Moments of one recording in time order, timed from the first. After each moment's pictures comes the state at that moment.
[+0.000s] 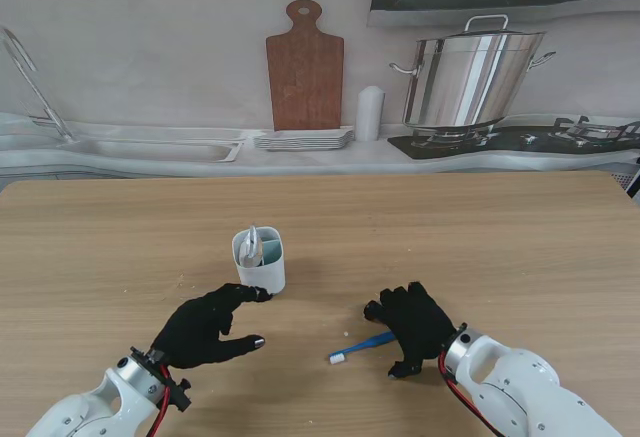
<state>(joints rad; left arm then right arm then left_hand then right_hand) 1.92 -1.09 -1.39 -1.79 0.80 -0.43 0.16 -1.61 -1.00 1.14 -1.50 -1.25 -0.30 -0.17 0.52 -0.32 0.40 0.06 0.32 0.02 0.65 0.42 0.49 0.19 0.51 0.46 0.89 0.22 0.86 0.95 0.63 0.18 1.64 0.71 -0.03 -1.04 1.36 -0.26 0.14 0.06 1.09 0.41 0.33 0.30 1.02 0.43 0.40 0.26 0.75 0.44 0.15 0.34 1.23 0.40</state>
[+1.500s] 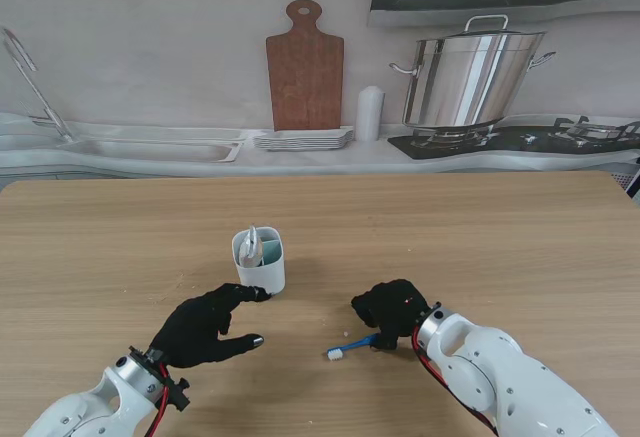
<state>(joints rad) 1.92 -1.09 -1.39 -1.80 0.80 -0.43 0.15 -1.43 -1.02 0.95 -1.40 -1.07 -0.21 -0.14 0.52 -0.31 0.40 0.06 0.32 0.02 0.65 0.42 0.50 0.19 0.52 0.46 0.89 0.22 0.86 0.95 0.62 0.19 1.63 0.71 0.19 -1.19 1.55 -0.51 0.79 -0.19 1.43 0.23 1.19 0.12 1.14 0.34 1.29 0.13 1.18 0.62 0.85 0.33 1.51 0.38</state>
